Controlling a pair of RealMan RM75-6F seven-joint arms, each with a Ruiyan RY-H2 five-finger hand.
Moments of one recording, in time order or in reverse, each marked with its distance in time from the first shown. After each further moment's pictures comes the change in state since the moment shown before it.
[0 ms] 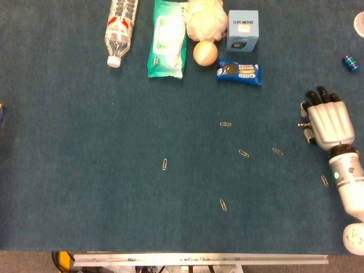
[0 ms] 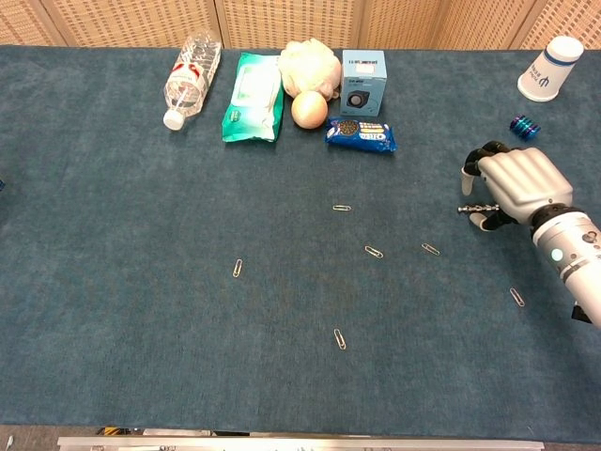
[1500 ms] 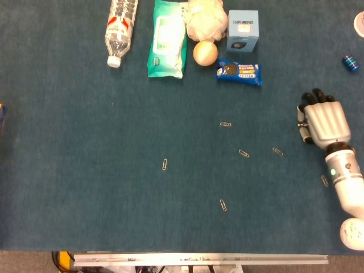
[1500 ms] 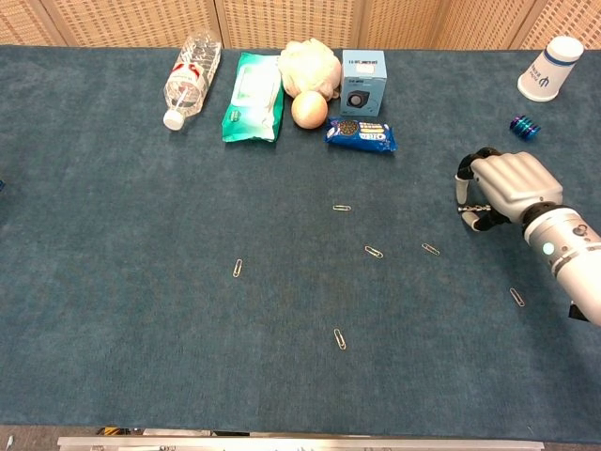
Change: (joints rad) left arm 0.003 0.002 0.000 -0.001 0.006 0.006 -0.004; right arm 0.033 0.019 0.017 -0.064 0.115 -0.048 -0.031
